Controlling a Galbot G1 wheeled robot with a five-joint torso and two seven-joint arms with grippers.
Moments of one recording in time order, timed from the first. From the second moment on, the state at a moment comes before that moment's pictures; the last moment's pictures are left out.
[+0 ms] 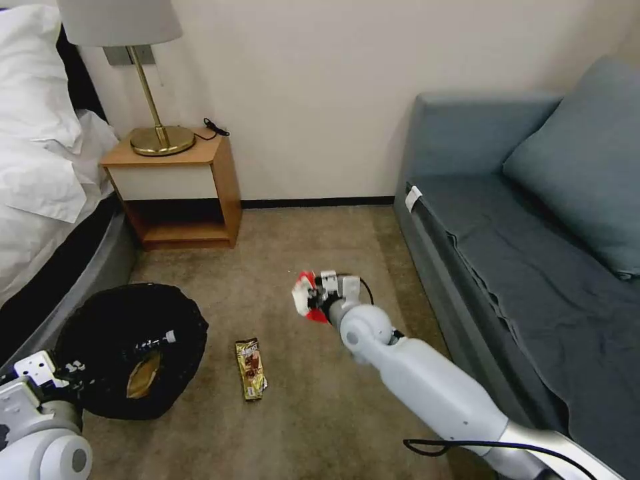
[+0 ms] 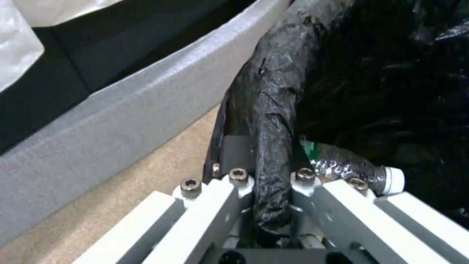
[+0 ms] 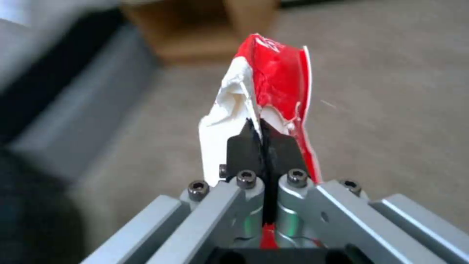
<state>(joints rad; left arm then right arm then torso) 1.53 -1.51 -1.02 -2.24 -0.44 0.69 -0.36 -0.59 1.23 -0.30 1.77 1.13 -0.48 0.52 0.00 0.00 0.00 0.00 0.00</state>
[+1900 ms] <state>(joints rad) 1.52 -1.52 -1.02 -2.26 -0.45 0.69 -0.36 -0.70 1.12 -0.09 2.09 0.54 -0.27 0.24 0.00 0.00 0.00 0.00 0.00</state>
